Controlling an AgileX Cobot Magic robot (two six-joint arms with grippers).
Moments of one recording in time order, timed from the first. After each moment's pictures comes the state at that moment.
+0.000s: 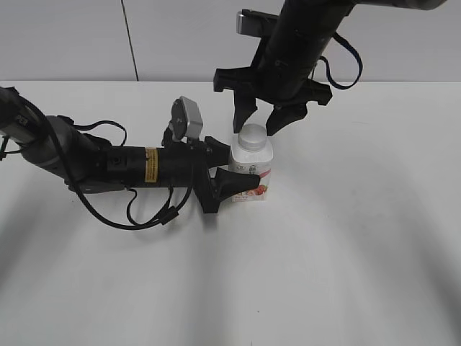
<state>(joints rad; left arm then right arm) -0.35 2.39 -1.24 1.27 -1.09 -0.56 0.53 2.06 -1.71 0.21 0.99 0.28</state>
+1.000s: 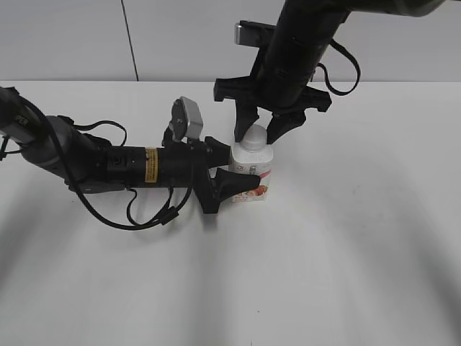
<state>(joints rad) -0.35 2.39 -1.24 1.27 -1.09 -0.56 0.53 2.09 -1.71 0.21 1.02 0.27</state>
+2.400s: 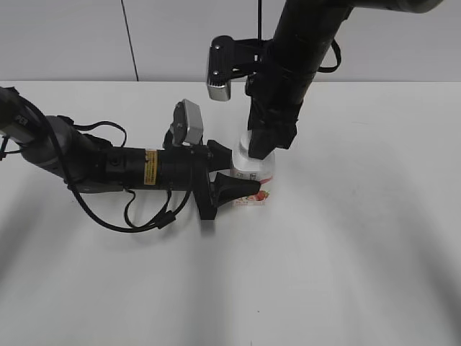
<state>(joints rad) -0.34 2.39 -1.24 1.31 -1.11 -0.54 0.53 2.09 -1.72 0.22 1.09 -1.19</state>
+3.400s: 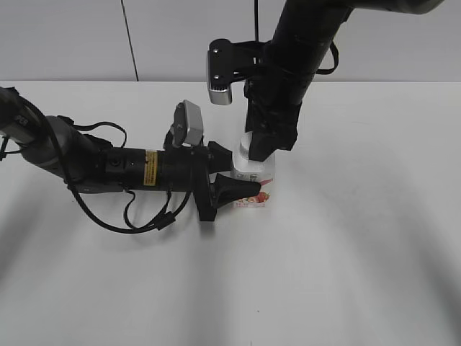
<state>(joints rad) -0.34 2.39 -1.24 1.32 -1.12 -0.55 0.53 2.08 -1.72 0.25 1.09 -1.27</state>
